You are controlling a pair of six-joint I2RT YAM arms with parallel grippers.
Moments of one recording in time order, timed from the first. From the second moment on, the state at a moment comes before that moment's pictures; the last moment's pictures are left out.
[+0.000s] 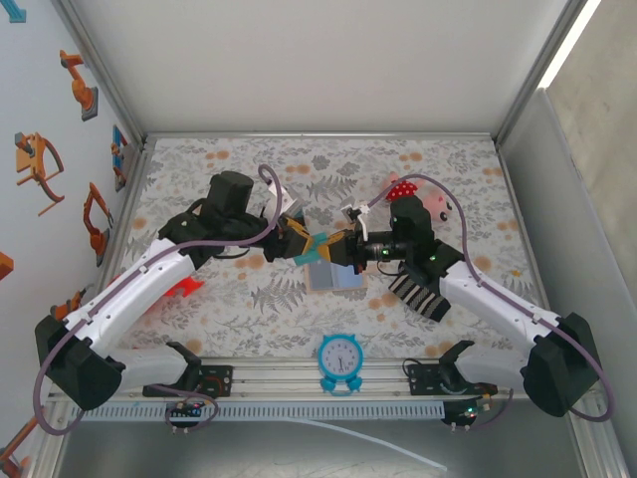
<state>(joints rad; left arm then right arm) -0.67 1.23 1.15 -0.60 0.66 0.04 0.64 1.17 0.79 0.07 -0.87 0.33</state>
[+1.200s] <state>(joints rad) -0.35 1.67 1.28 -0.47 0.56 0.50 0.64 1.13 0.88 -0.39 -0.29 0.27</state>
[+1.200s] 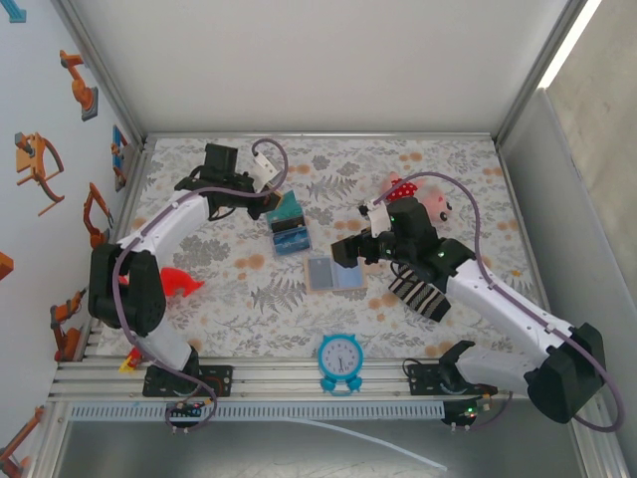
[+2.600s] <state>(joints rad) -0.36 1.92 1.39 -0.49 0.50 0.87 0.64 1.17 0.91 -0.39 -0.23 0.30</state>
